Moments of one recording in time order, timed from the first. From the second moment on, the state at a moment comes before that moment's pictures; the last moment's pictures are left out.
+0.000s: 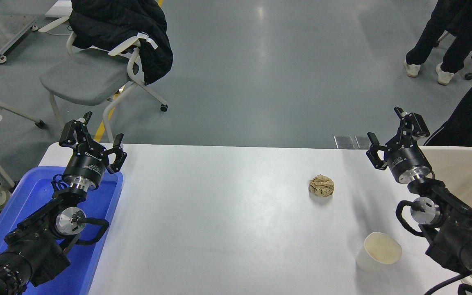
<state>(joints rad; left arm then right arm) -0.59 0.29 -0.87 -0.45 0.19 -0.49 -0.64 0.73 -0.24 0.78 0.30 -0.26 0.35 0.56</state>
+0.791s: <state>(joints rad) -0.59 0.29 -0.87 -0.45 0.19 -0.49 -0.64 0.73 -0.28 0.77 0.29 -0.16 0.39 0.56</state>
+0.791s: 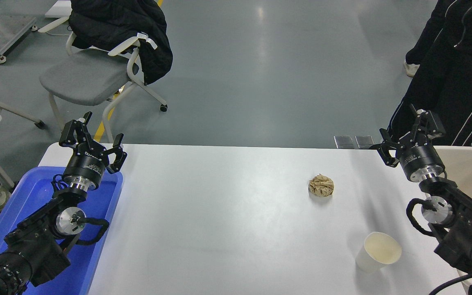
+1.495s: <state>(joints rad) -0.59 0.29 -0.87 -0.45 0.19 -0.49 -0.64 0.71 -0.44 0.63 0.29 -0.16 0.40 0.56</state>
